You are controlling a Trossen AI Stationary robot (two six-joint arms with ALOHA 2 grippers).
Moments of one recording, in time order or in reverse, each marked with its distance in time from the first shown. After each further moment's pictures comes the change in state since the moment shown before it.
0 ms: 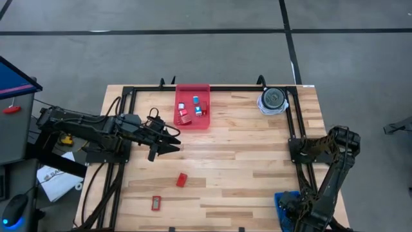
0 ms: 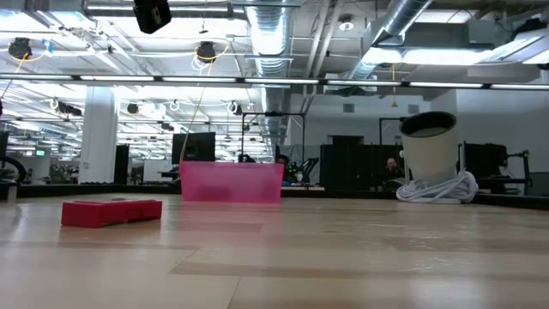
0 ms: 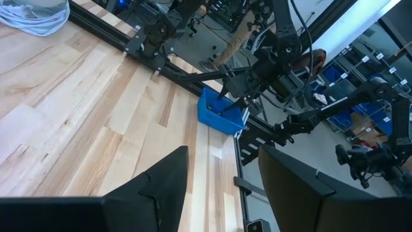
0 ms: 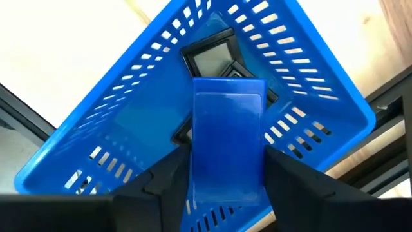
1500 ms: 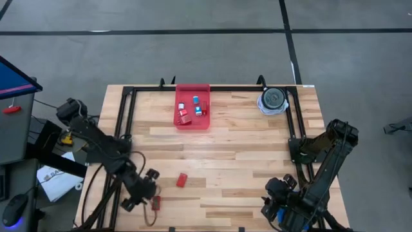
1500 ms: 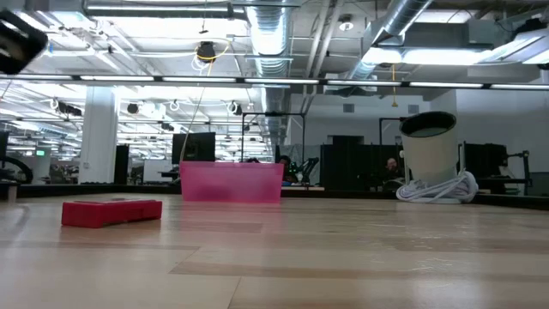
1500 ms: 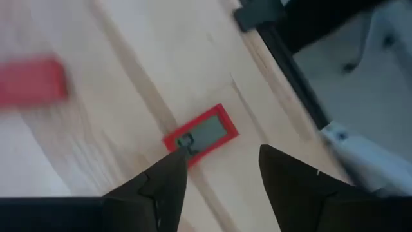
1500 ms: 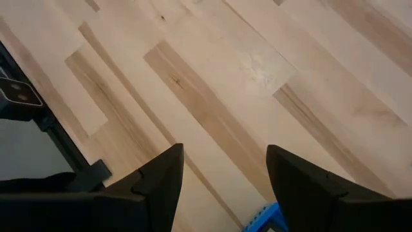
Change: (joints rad) left arm -0.633 0.370 0.000 -0.413 0.058 0.313; right arm -0.180 -0.076 0.198 -0.157 0.530 -0.119
